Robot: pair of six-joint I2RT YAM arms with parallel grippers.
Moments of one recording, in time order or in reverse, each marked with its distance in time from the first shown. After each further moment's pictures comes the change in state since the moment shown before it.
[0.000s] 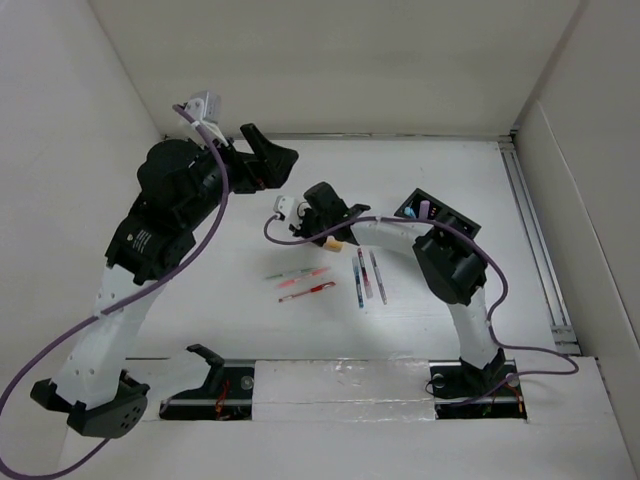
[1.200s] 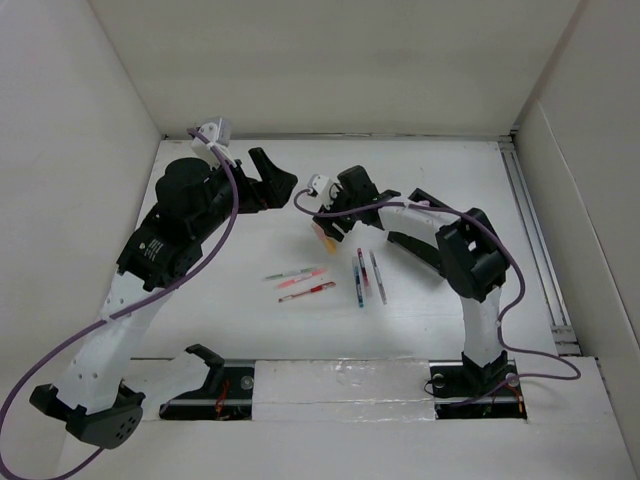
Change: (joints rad) left arm 0.000 -0.095 -0.198 -0.008 -0.040 0.008; right arm -0.179 -0.092 -0.092 -0.039 -0.058 0.072
